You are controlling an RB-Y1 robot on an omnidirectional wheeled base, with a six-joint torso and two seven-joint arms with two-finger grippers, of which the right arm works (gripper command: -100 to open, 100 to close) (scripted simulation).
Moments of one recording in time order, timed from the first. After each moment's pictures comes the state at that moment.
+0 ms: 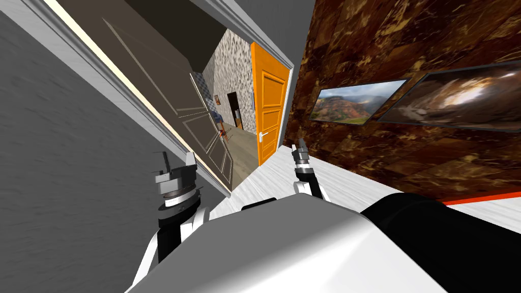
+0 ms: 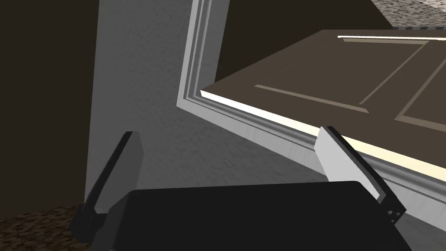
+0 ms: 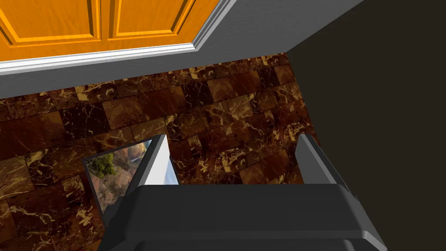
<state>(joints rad) 0.51 0.04 -0.06 -2.27 0.05 -0.37 -0.01</state>
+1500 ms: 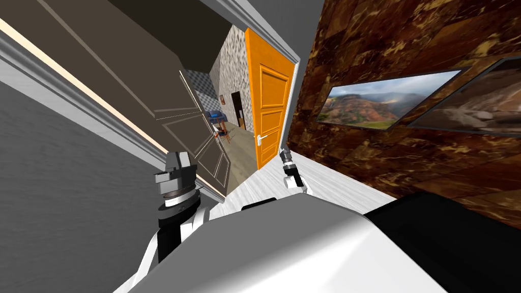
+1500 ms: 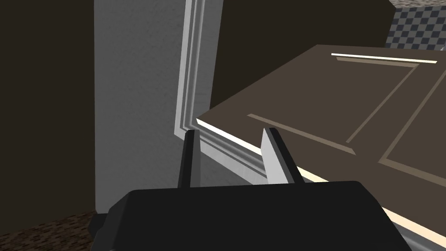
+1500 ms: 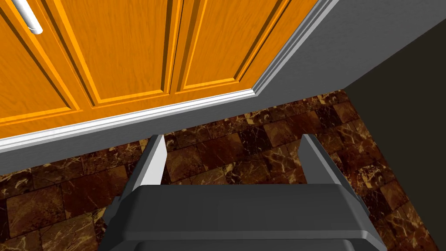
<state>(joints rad) 0.27 -0.03 0.00 -1.90 0.04 -0.40 -0.05</state>
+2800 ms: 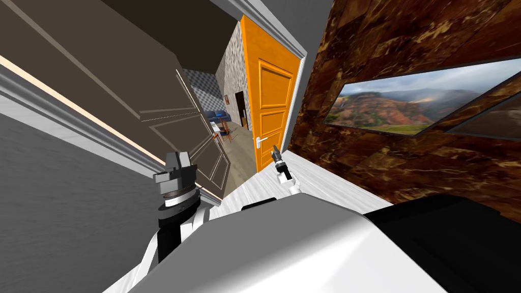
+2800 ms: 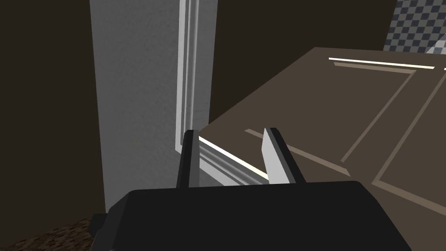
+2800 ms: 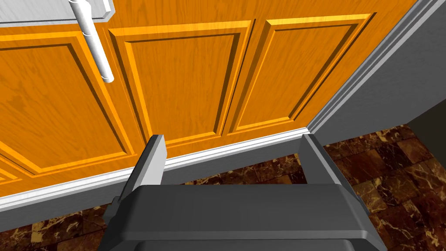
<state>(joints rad) 0.05 -0.05 0.04 -1.55 0.03 -0.42 -0.08</state>
